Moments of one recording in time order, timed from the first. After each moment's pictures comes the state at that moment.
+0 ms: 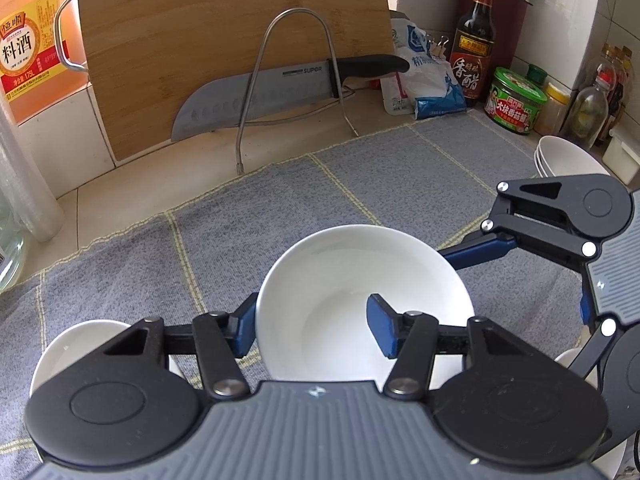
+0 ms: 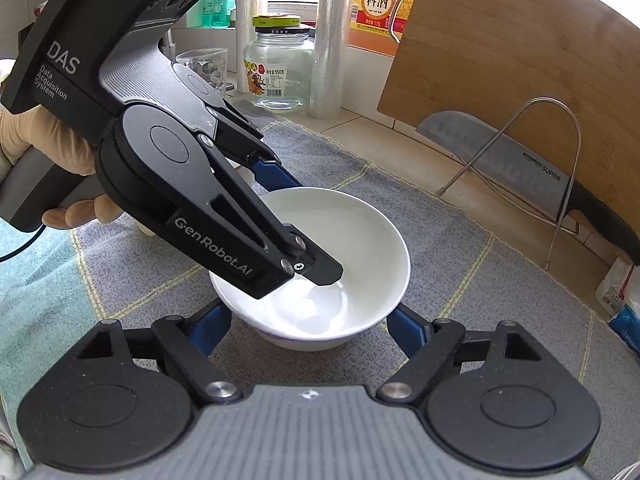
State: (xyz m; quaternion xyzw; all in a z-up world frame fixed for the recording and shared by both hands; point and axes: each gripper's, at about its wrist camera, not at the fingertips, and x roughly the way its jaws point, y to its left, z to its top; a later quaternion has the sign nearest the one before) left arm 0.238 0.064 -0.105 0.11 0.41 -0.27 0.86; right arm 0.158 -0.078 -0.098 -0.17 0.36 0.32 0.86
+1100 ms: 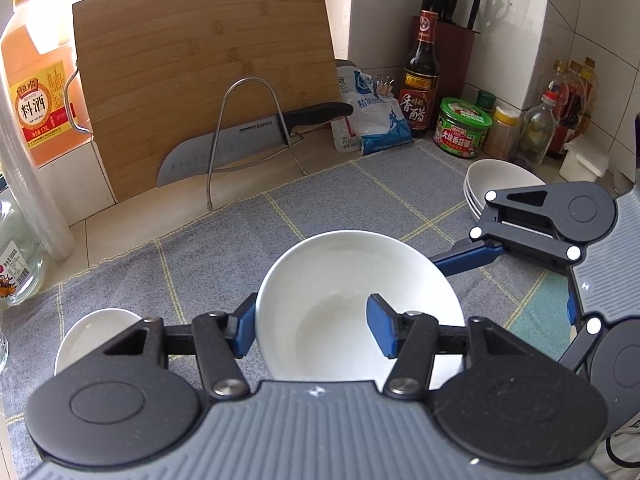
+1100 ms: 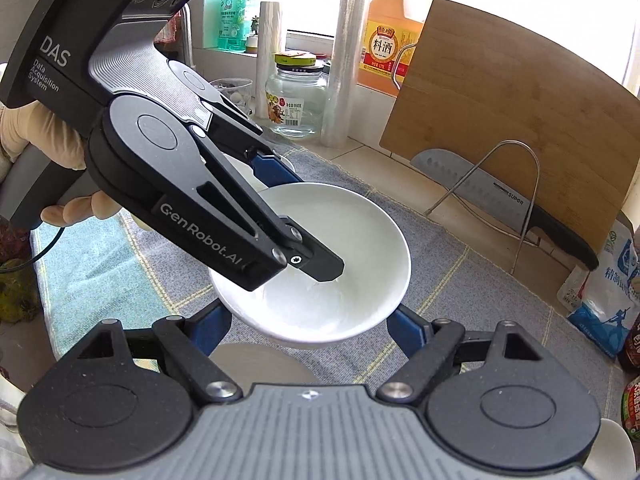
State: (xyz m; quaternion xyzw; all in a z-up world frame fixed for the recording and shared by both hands) left arm 0.161 0.043 -0.041 0.11 0.38 -0.28 0.88; right arm 0.092 -0.097 -0.046 -0.18 0.34 0.32 0.87
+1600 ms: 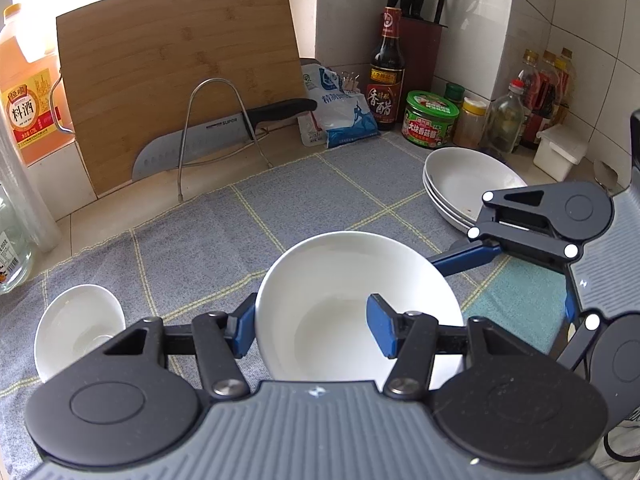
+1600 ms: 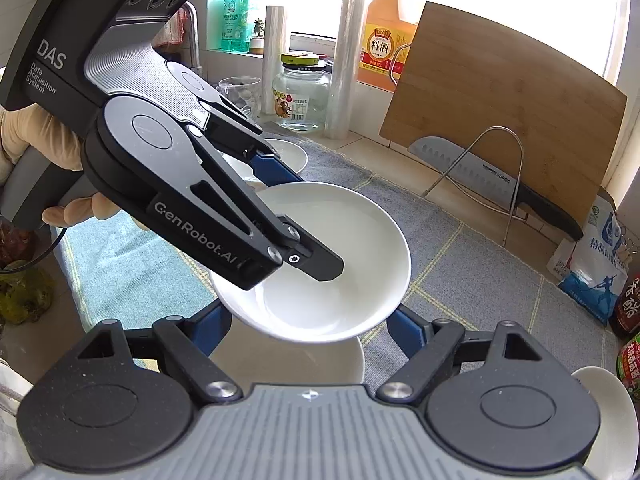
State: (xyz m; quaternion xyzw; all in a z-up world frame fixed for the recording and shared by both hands) left arm 0.117 0.025 -0.040 0.11 0.37 -0.29 0.87; right arm 0.045 -0.114 -0.043 -0.17 0.35 0.31 0.87
